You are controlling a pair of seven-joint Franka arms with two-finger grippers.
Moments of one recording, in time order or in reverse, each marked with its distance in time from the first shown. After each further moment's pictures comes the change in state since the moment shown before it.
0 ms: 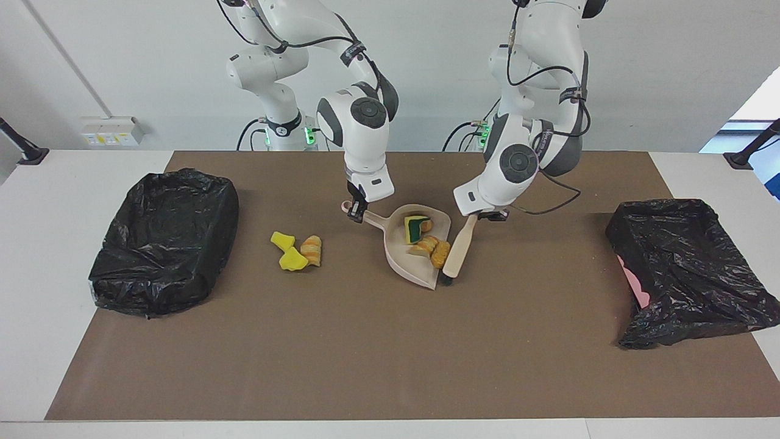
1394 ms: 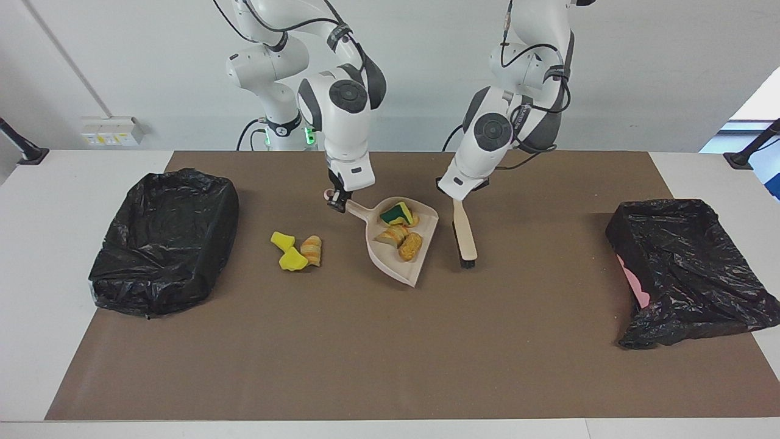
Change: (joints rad) left arm -0.261 -0.214 -0.001 -0.261 0.088 0.087 -0.824; right arm -0.241 -0.228 -0.008 0.020 0.000 -0.275 -0.156
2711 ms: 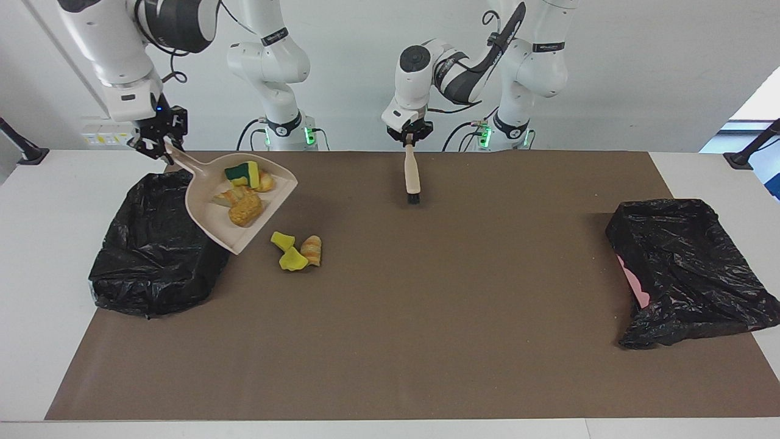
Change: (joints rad) left arm -0.321 -0.144 -0.003 -0.257 -0.113 0.230 -0.213; right arm -0.795 -0.169 -0.042 -0.013 -0.160 0.092 -0.872
